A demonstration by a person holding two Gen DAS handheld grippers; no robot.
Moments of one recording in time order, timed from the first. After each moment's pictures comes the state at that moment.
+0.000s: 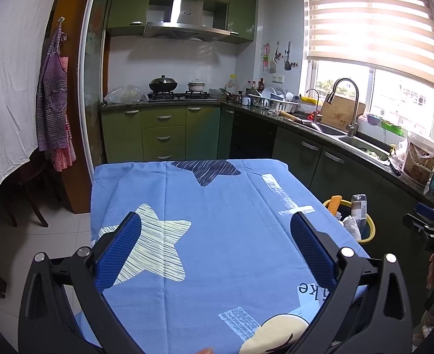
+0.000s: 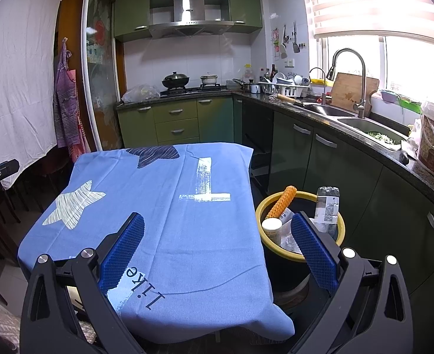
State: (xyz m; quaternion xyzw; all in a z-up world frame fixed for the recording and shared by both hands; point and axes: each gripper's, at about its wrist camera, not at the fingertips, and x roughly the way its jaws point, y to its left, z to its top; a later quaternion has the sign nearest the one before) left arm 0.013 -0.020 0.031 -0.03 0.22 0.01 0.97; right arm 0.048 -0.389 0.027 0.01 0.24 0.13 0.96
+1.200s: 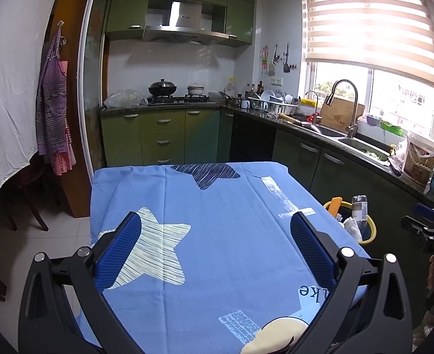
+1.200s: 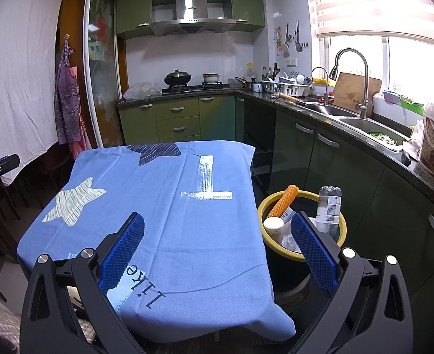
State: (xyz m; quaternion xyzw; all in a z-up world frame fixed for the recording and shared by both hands) left arm 0.016 -0.020 0.028 -0.03 0.21 0.01 0.98; right arm 0.052 -0.393 0.024 0.00 0.25 0.14 0.96
